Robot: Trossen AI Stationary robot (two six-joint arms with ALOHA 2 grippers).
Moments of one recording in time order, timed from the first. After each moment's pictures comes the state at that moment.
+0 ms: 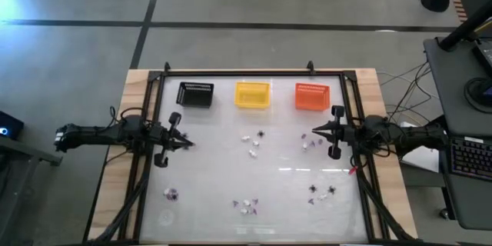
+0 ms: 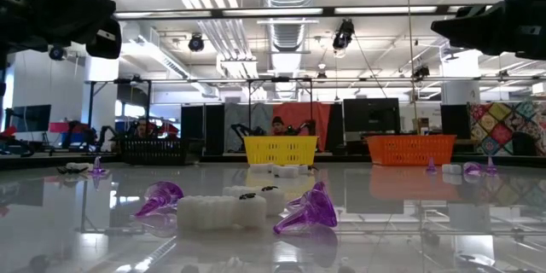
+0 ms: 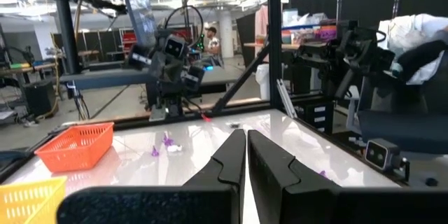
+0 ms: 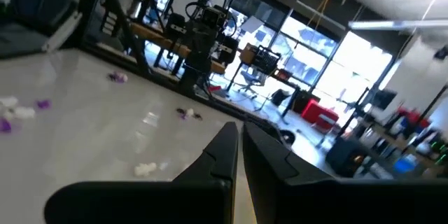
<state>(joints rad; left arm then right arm) 0.00 0.10 0.02 0.18 0.24 0.04 0.00 0.04 0.01 0.11 0.00 -0.46</state>
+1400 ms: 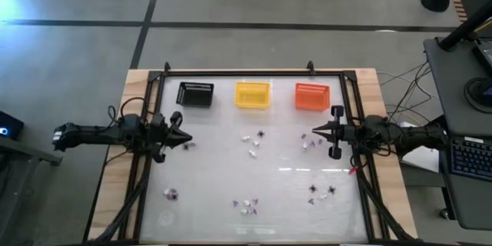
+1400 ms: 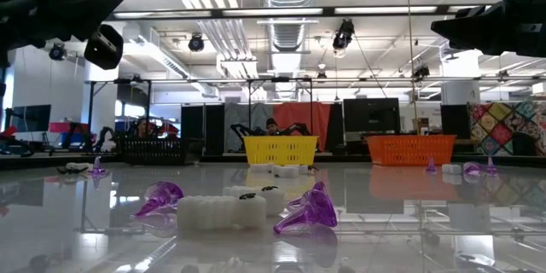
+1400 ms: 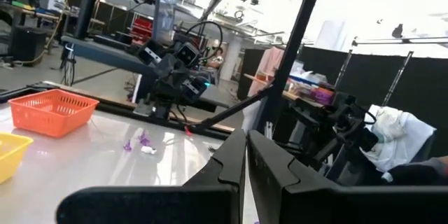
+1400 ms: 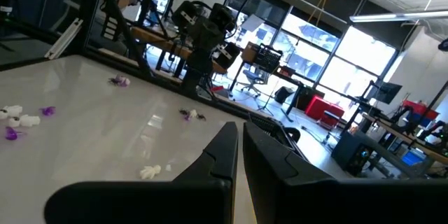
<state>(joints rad) 0.00 0.14 0.02 0.31 0.17 -0.36 0.00 0.04 0.01 0.11 0.00 -0.43</state>
